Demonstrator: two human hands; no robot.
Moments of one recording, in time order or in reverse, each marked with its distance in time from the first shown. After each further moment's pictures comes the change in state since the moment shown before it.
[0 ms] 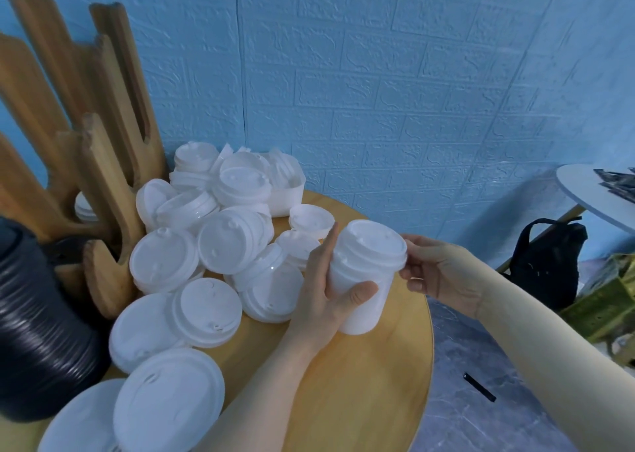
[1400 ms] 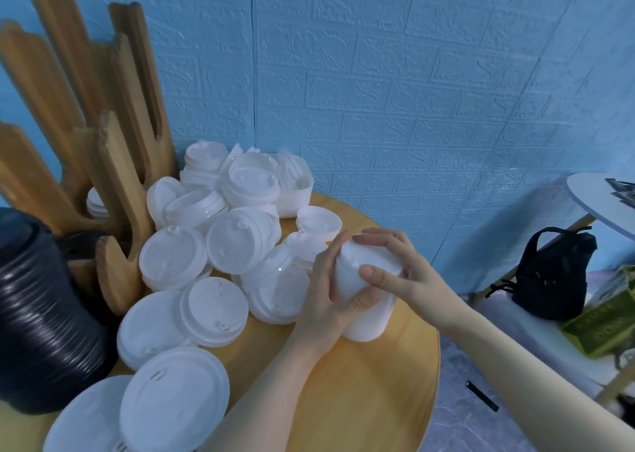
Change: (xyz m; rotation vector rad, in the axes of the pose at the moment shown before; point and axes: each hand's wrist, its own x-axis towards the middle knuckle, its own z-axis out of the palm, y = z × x) left_hand -0.002 0.003 -0.002 -0.087 0.006 -0.063; right_hand -0.003 0.023 0.035 -0.577 -0.127 -0.522
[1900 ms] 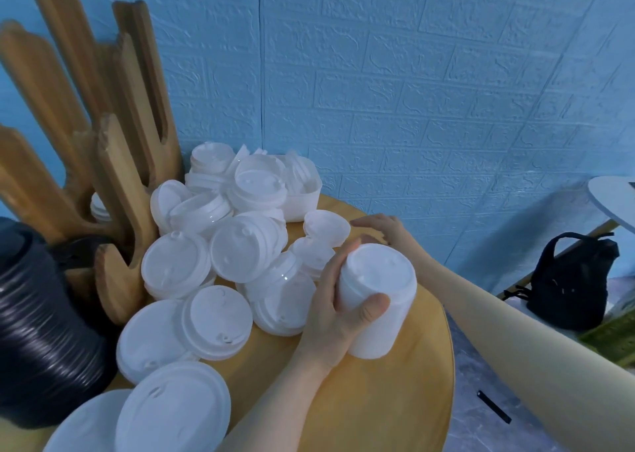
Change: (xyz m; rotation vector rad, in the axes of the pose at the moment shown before) left_hand 0.005 0.005 0.000 -0.034 0.044 0.007; right_hand 0.110 0.077 -0.016 -0.452 0.028 -0.023
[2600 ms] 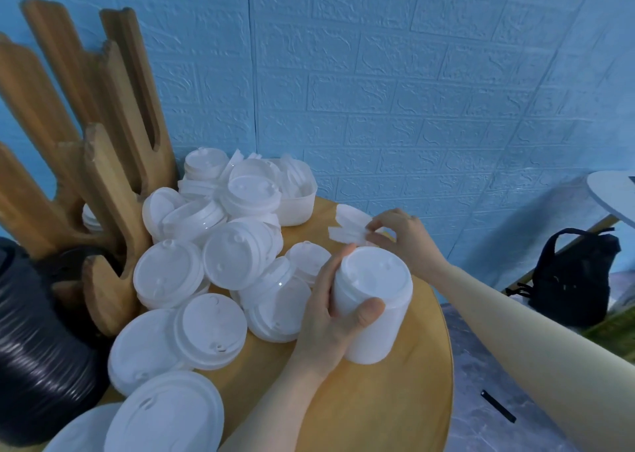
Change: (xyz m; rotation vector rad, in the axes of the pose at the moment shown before) left_hand 0.000 -0.003 -0.001 0.033 0.006 -0.011; right_hand -0.003 0.008 -0.021 -0.185 0.180 -0.154
